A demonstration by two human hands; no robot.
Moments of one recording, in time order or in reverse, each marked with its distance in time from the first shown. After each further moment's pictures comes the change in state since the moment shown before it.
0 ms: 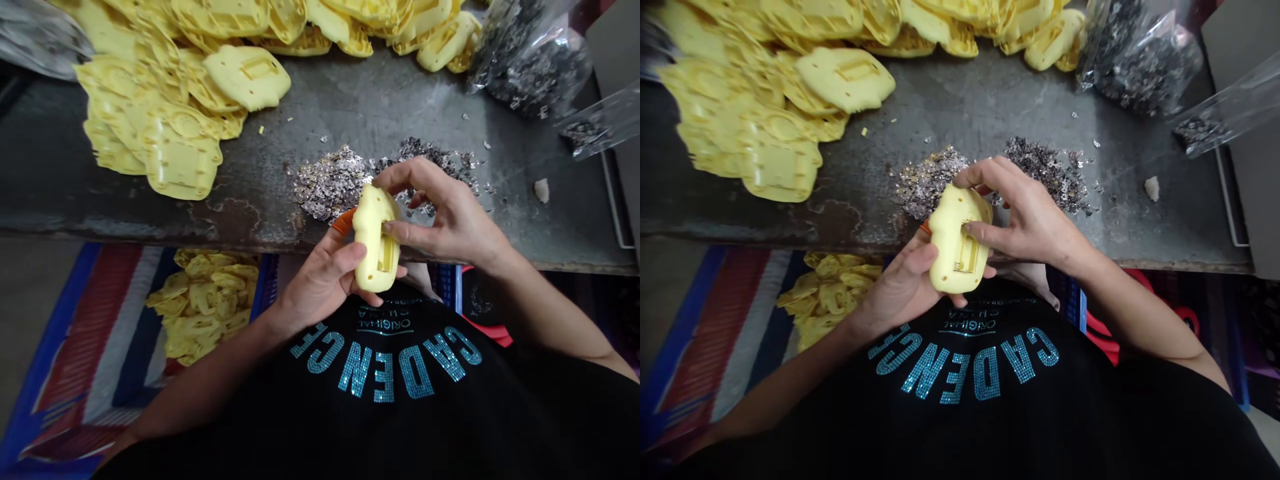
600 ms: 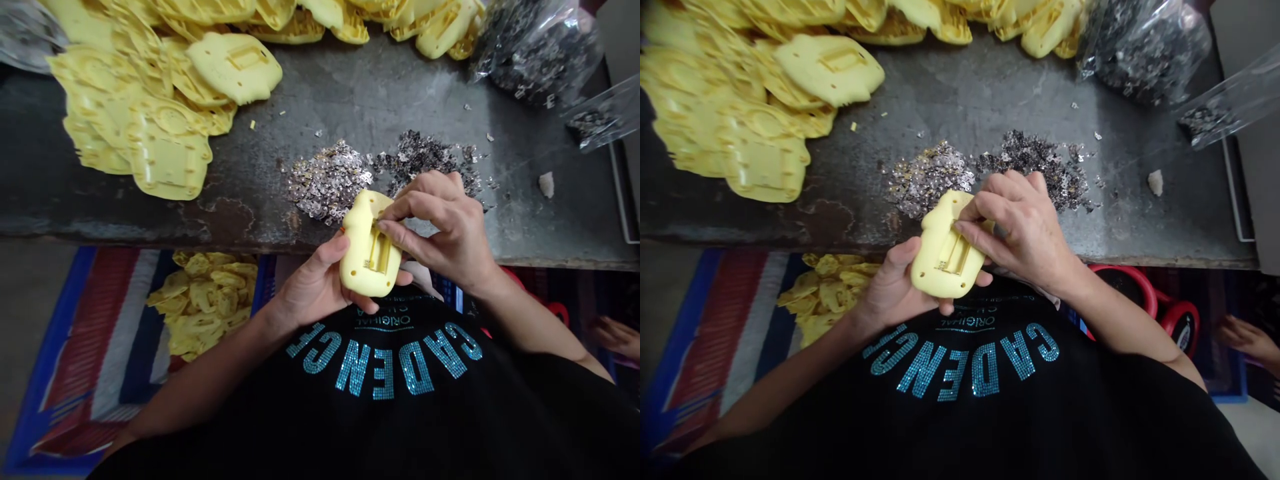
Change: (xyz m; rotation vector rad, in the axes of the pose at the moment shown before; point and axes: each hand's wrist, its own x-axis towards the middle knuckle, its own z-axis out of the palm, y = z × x) left_hand 0.005 0.003 -0.008 -0.123 -0.101 -0.198; right_hand -0.019 -0.013 0.024 -0.350 0.216 -0.031
